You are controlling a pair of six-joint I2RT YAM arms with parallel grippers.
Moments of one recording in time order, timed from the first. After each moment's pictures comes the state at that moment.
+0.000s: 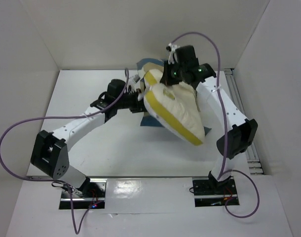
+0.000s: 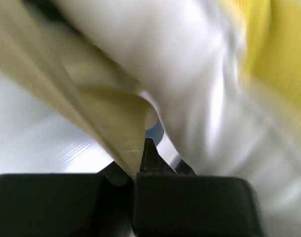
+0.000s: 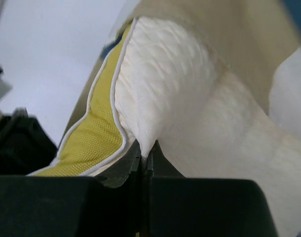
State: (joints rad) left arm -0.50 1.51 1.11 -0.13 0.50 -0.67; right arm 0.44 1.71 1.79 -0.77 -0.22 0.24
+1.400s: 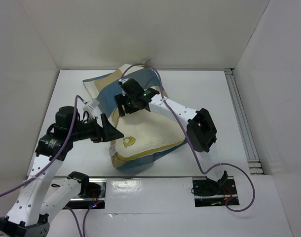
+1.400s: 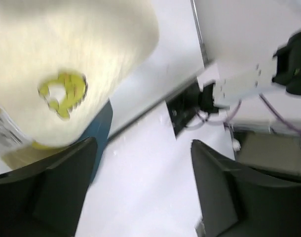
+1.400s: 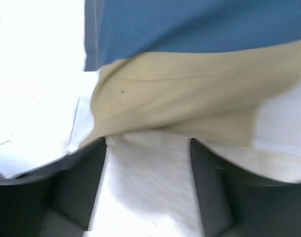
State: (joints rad) left arm -0.25 0.75 0.87 -0.74 0.73 -0.59; right arm 0.83 2.13 1.90 -0.59 -0.01 0.35
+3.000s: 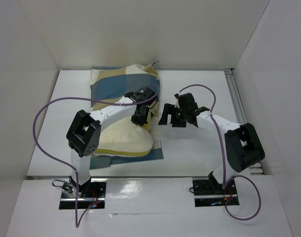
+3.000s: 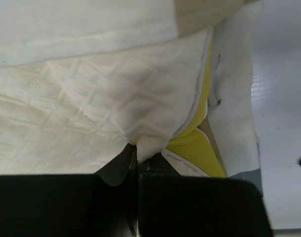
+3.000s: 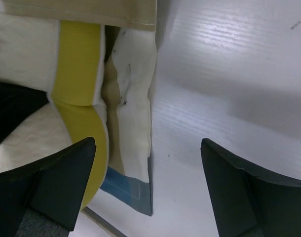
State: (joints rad) left arm -0.69 1.95 1.58 -0.90 -0.22 -0.48; right arm 0.41 1.54 0.92 -0.25 -0.28 0.52
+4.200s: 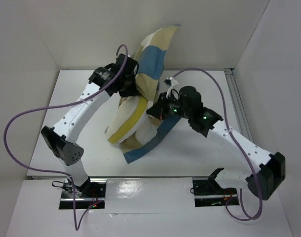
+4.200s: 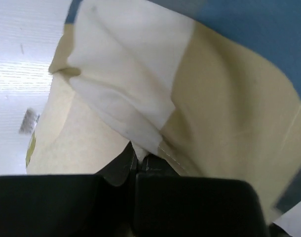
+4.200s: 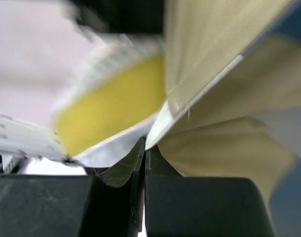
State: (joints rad) left arm -0.57 1.74 2.03 -1.15 -0.20 -0.65; right arm 0.66 1.24 1.14 -0.18 -0.35 0.51
